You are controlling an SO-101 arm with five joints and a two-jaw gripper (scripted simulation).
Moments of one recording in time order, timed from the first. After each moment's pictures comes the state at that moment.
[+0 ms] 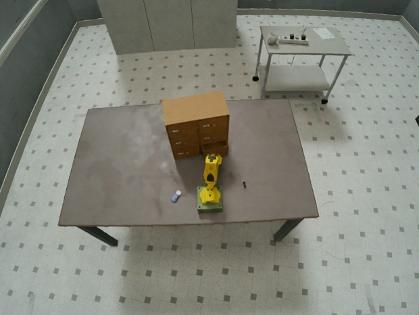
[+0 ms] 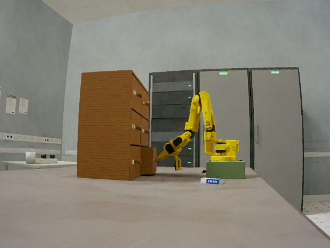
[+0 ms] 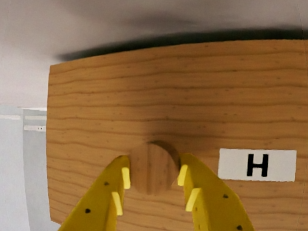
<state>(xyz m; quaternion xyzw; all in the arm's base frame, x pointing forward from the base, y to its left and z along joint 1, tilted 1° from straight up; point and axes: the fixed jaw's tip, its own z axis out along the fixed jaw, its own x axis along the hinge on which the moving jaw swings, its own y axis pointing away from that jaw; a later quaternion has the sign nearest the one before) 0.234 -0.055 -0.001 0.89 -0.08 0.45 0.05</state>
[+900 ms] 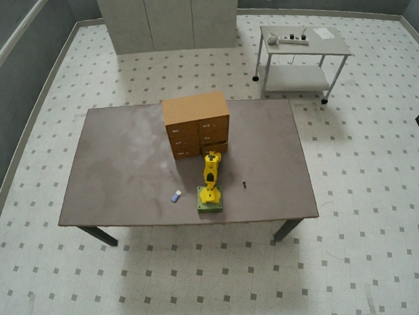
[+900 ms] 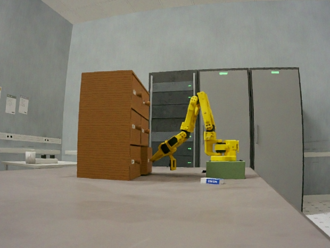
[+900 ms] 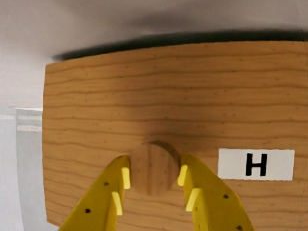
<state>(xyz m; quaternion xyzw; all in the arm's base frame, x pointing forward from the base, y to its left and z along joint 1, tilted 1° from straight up) 0.253 -0.051 -0.001 0.89 -0.06 0.45 0.04</state>
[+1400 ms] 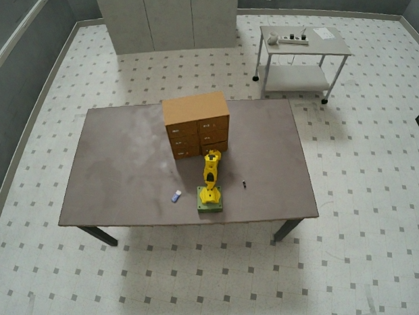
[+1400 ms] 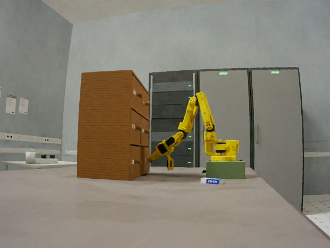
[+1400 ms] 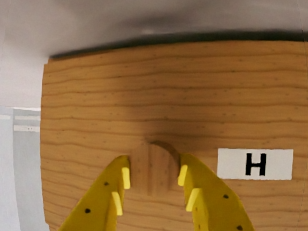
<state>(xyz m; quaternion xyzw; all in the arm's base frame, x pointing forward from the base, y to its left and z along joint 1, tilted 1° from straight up) 0.264 -0.049 -0.002 0.89 -0.06 0.45 0.04</state>
